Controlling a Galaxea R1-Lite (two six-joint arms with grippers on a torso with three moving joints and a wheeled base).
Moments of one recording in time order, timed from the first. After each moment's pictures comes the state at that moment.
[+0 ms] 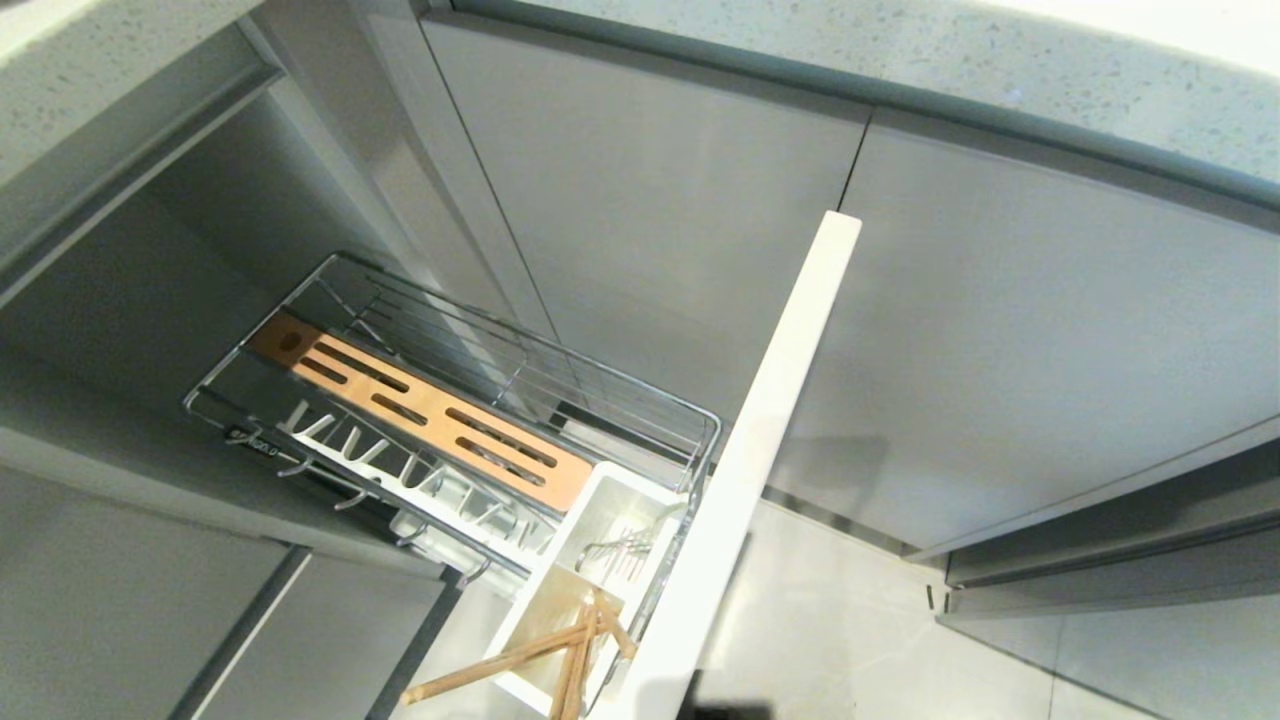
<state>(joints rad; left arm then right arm) -0.03 1.02 -1.73 0.58 0.15 -0.36 0.01 0.00 0.00 0.00 0.00 0.02</state>
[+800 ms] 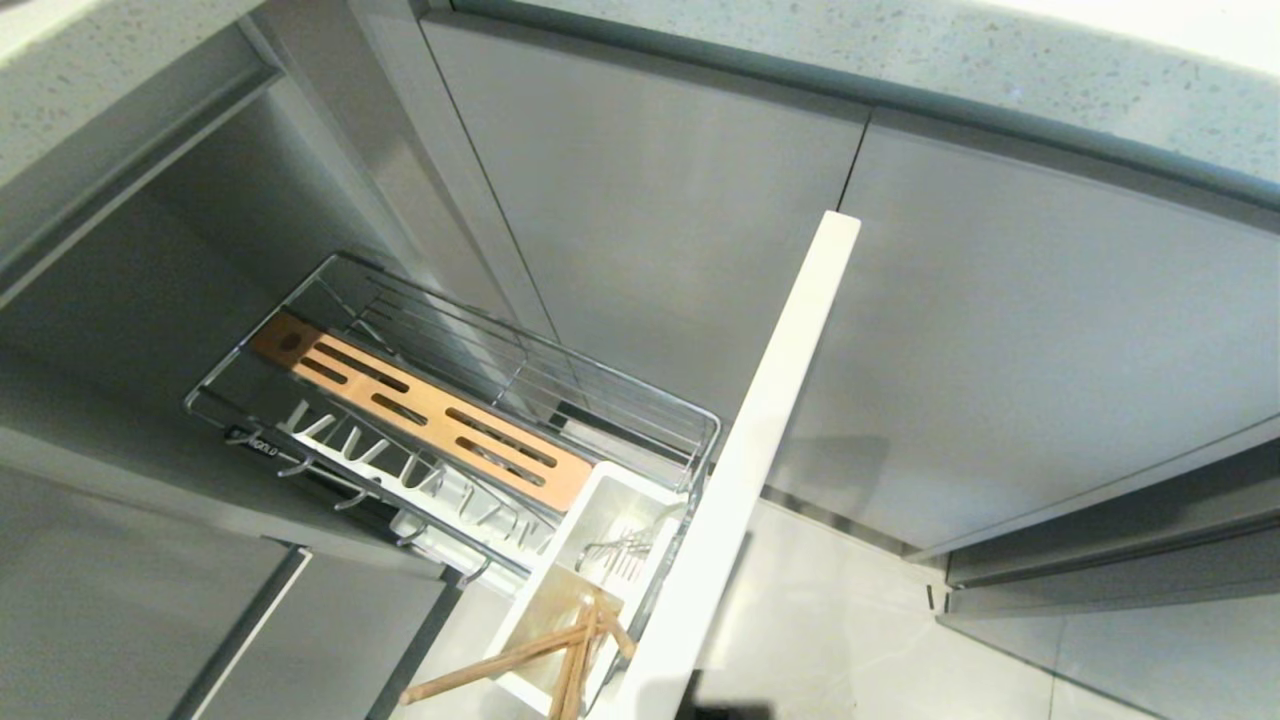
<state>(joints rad) 0.80 0.98 -1.71 0.61 -0.14 -0.18 0.01 0.00 0.00 0.00 0.00 0.02</state>
